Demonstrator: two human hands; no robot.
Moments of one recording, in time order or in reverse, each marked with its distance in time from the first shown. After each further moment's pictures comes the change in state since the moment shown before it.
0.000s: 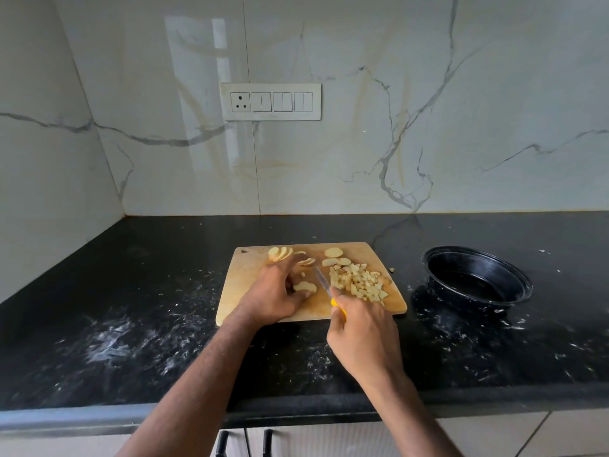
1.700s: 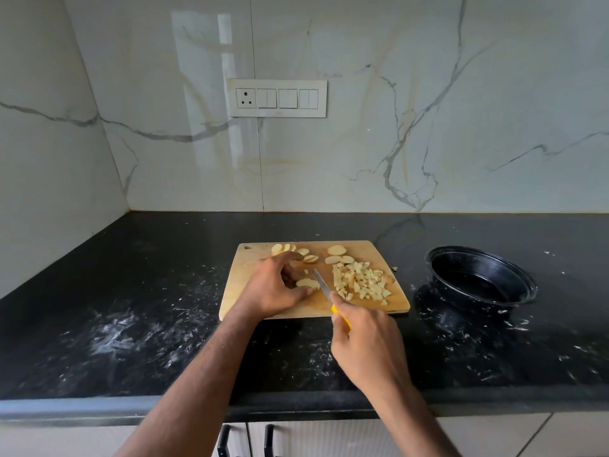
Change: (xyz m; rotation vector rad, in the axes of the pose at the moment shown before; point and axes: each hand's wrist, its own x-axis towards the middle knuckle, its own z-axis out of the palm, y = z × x) left_hand 0.000 -0.007 -0.003 -0.042 0.073 -0.106; right_hand -0.013 0.000 -0.004 0.047 -0.036 -0.050
